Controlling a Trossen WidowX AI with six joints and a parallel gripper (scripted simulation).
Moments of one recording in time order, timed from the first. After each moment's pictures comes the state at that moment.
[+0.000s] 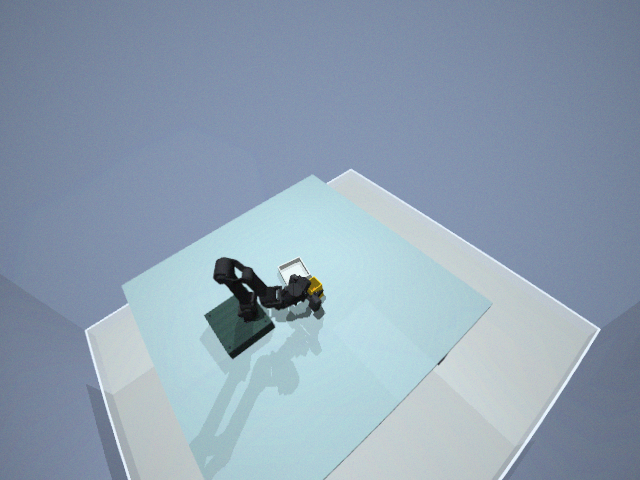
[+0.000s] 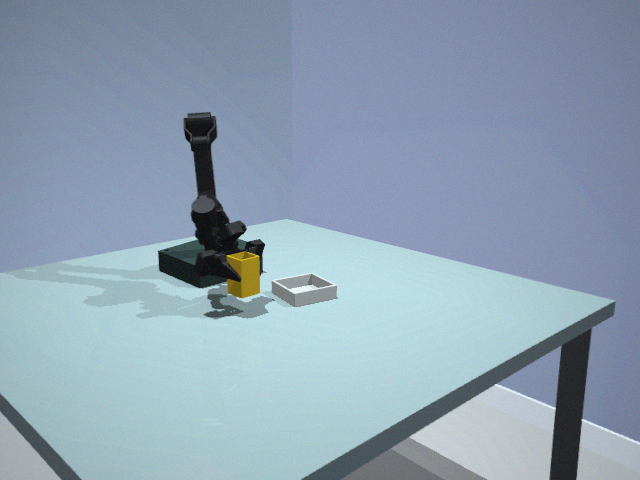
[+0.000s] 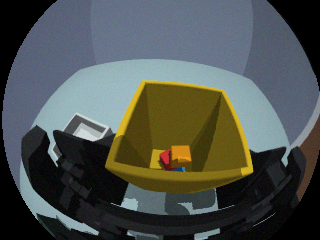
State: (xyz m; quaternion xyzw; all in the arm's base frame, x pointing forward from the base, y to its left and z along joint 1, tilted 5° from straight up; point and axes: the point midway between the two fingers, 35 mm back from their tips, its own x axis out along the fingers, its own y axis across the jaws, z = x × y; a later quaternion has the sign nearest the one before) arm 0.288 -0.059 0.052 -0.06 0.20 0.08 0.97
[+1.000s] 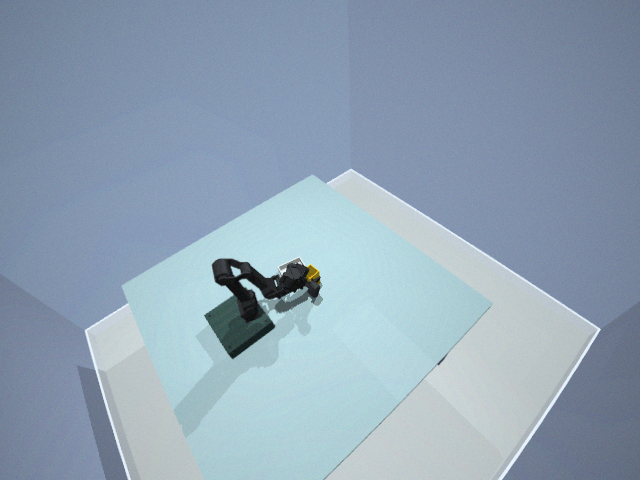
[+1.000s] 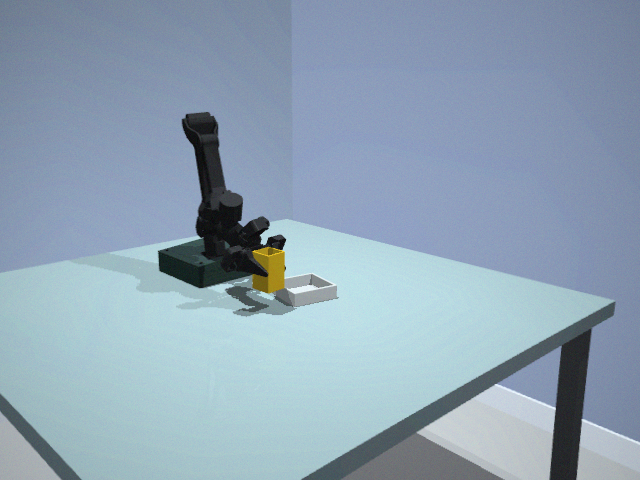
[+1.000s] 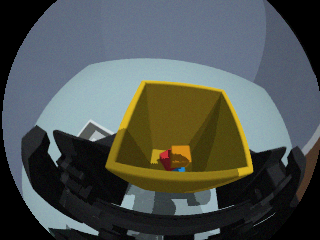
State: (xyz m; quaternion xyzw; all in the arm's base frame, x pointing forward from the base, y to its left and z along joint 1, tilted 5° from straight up) arm 0.307 0.000 0.055 -0.07 0.21 0.12 0.97
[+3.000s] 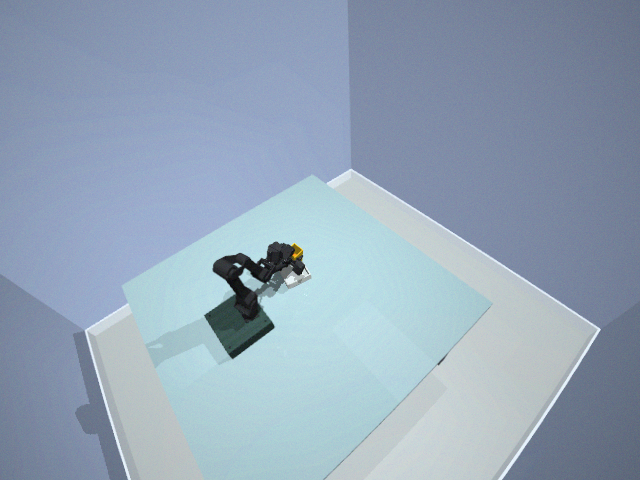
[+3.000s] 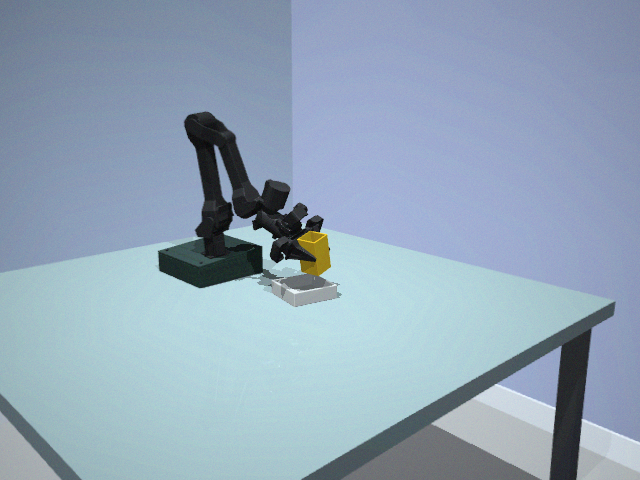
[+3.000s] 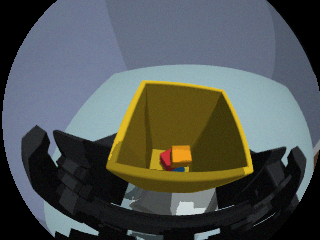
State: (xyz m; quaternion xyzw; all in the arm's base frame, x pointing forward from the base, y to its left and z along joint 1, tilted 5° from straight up) arm 0.298 0.141 0.061 0.03 0.22 0.17 0.96
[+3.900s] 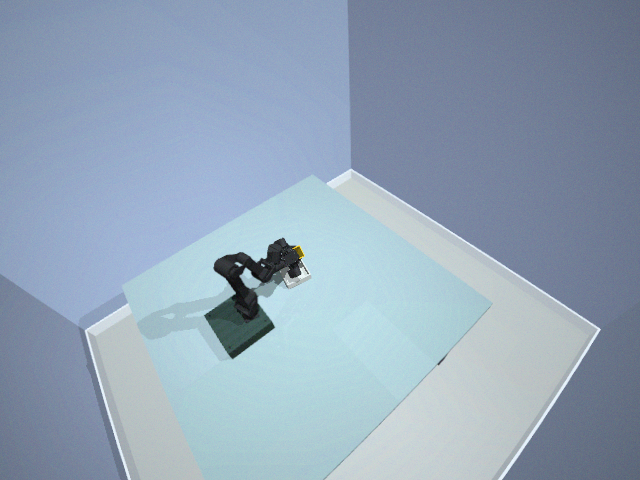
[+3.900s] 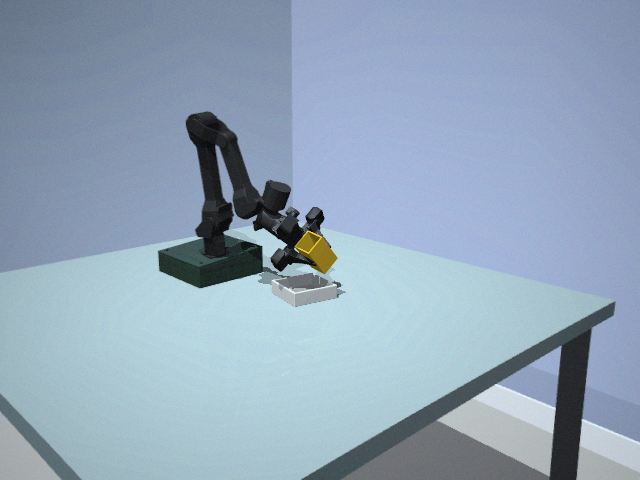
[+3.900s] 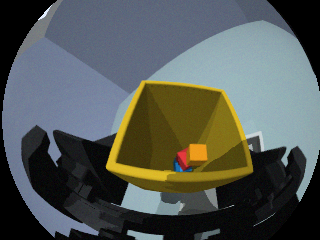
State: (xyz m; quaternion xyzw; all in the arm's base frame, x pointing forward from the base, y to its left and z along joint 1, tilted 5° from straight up) arm 0.299 0.142 0.060 0.31 0.26 0.10 0.91
